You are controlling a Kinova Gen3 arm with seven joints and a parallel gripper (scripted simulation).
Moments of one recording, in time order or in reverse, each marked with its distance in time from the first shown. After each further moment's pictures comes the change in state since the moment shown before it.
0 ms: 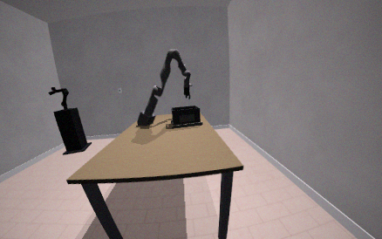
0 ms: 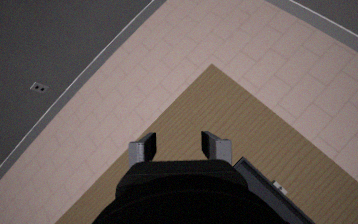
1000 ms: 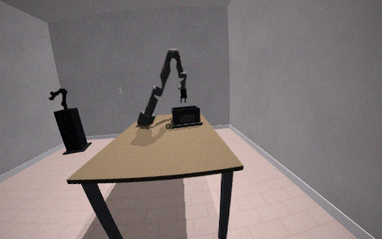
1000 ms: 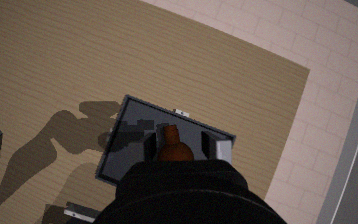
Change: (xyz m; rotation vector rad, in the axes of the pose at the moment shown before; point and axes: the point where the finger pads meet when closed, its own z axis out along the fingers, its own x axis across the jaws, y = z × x) arm 0.029 0.132 0.004 -0.338 0.081 -1.153
